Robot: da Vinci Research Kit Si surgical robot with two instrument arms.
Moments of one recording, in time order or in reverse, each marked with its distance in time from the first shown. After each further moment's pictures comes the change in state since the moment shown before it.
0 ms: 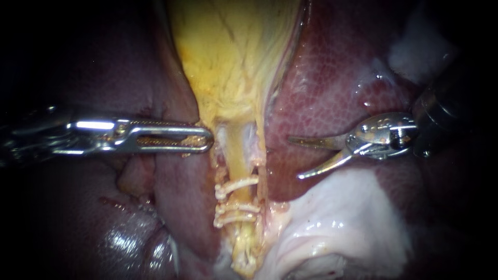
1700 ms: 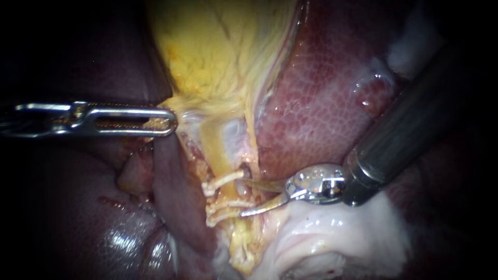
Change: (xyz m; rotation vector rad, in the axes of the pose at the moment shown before) right arm -0.011 -0.001 0.013 0.143 -0.099 0.093; left arm -0.004 -0.001 -0.007 -0.011 -0.020 -0.025
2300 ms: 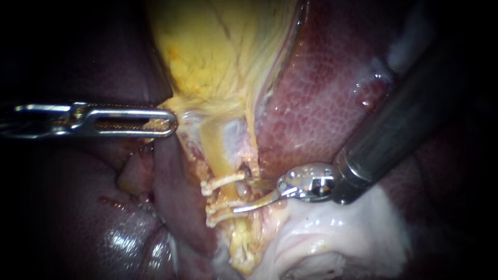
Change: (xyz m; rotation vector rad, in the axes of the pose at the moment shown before) right arm 0.000 0.002 0.003 0.048 -0.002 0.037; left arm 0.000 0.000 0.000 -0.001 -0.001 -0.006
